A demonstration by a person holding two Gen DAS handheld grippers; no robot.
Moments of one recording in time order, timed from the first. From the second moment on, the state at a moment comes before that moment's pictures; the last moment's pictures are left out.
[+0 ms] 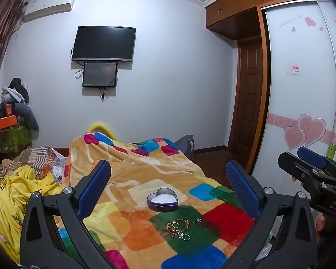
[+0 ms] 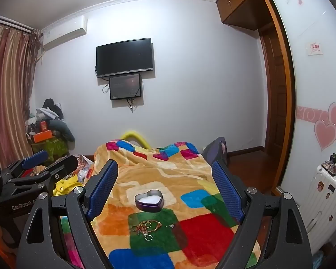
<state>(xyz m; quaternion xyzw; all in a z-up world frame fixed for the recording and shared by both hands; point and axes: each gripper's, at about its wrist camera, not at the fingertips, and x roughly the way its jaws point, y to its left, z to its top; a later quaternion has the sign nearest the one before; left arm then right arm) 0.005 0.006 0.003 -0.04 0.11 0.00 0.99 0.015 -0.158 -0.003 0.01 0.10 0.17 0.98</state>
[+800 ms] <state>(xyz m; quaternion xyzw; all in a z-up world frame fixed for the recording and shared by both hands) 0.005 0.001 0.000 -0.04 0.11 0.00 0.99 0.015 -0.157 -0.007 0.01 0.10 0.17 0.98</state>
